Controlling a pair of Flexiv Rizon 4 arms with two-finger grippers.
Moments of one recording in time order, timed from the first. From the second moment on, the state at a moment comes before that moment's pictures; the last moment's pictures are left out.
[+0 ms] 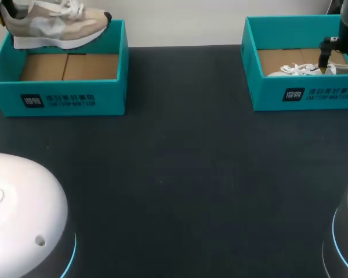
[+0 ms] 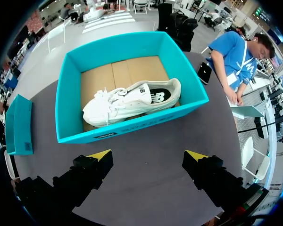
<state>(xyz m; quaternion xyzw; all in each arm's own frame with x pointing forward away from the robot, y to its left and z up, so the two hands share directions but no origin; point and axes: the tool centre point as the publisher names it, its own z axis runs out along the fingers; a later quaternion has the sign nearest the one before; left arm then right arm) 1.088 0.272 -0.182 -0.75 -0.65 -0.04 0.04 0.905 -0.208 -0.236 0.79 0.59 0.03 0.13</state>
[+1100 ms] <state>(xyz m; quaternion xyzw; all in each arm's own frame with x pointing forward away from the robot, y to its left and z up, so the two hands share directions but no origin) 0.920 0.175 -0.162 -0.74 -0.66 0.03 0.11 0.905 -0.208 -0.236 0.79 0.59 0.03 0.13</state>
